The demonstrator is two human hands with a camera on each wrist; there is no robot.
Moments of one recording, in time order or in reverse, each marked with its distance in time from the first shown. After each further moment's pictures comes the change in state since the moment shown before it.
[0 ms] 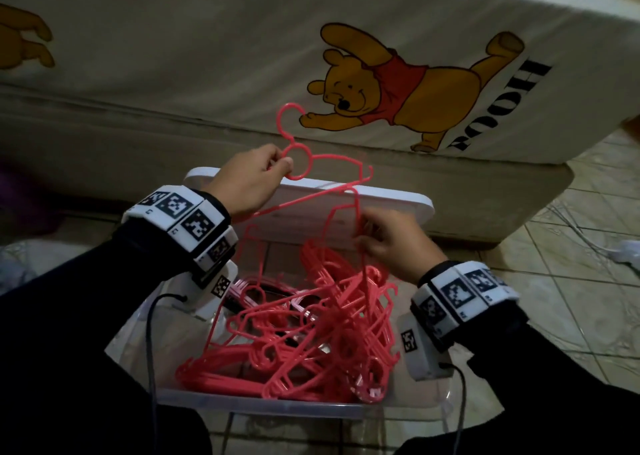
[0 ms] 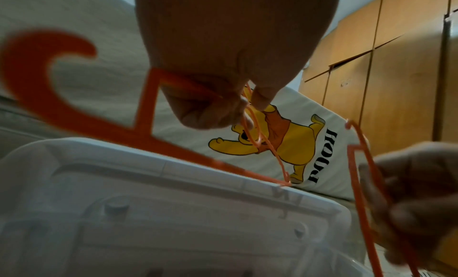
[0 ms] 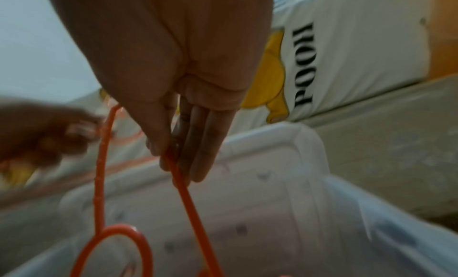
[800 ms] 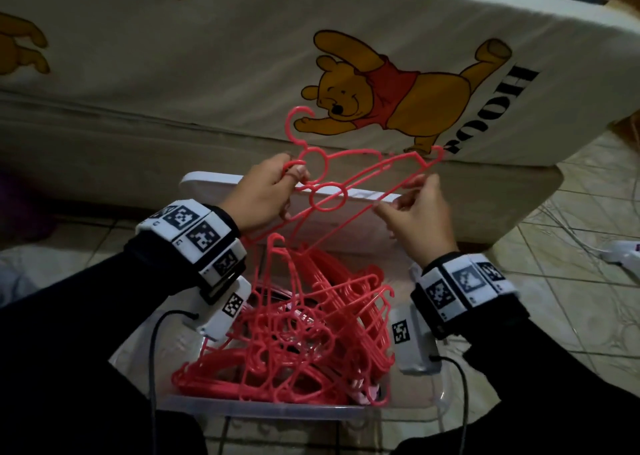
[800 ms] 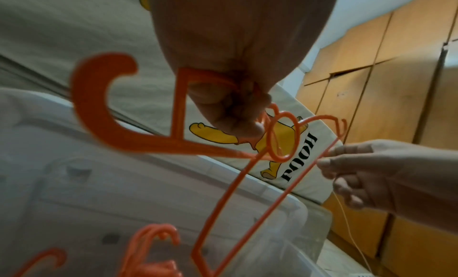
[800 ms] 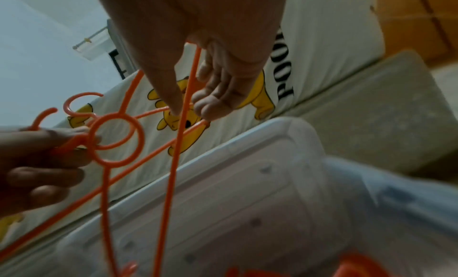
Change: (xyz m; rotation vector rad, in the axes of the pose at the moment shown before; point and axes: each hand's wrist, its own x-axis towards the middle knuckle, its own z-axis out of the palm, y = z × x) left_hand -0.006 0.014 0.021 -0.455 -0.058 0.123; right_hand 0.006 0.004 -0.018 0.425 0.492 0.358
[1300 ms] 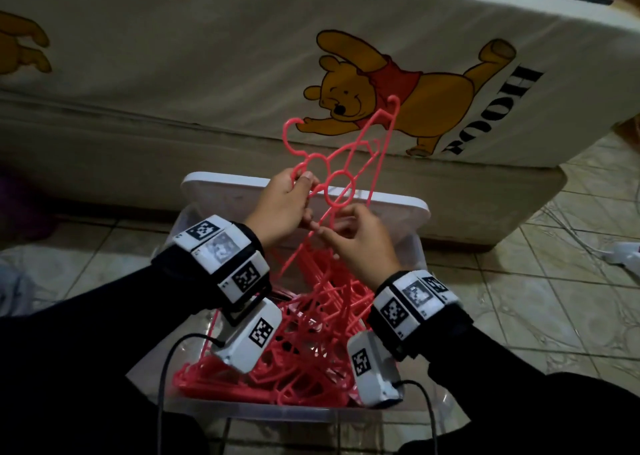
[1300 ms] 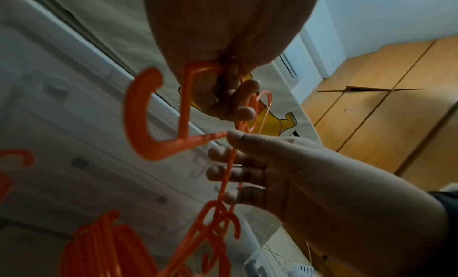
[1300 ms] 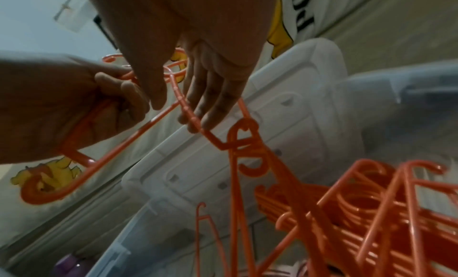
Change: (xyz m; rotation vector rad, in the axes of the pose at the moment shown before) left_hand -0.008 0.013 0.031 -0.429 0.091 -0.215; right_hand -0.034 -0.010 0.057 0.101 -0.287 0.031
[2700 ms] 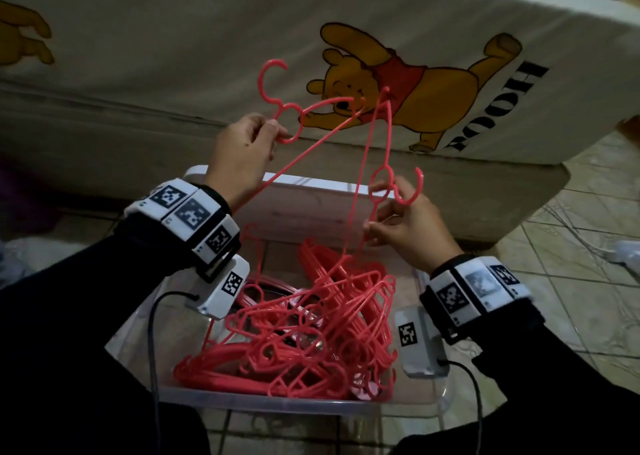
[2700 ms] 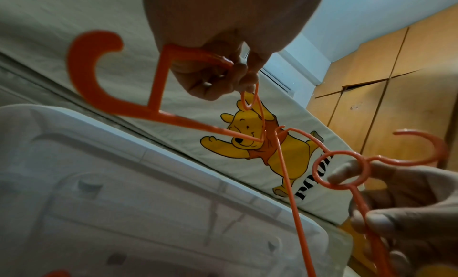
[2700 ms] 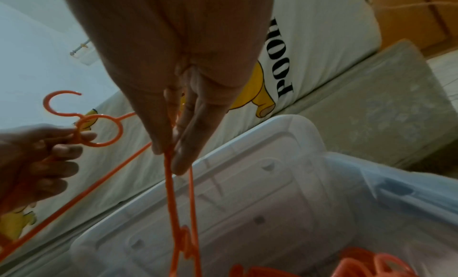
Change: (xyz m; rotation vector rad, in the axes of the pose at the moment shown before) left_hand 0.023 0.018 -0.051 0.256 0.235 0.266; right_hand 0.002 -0.004 -0.064 -0.112 -0.082 -0.087
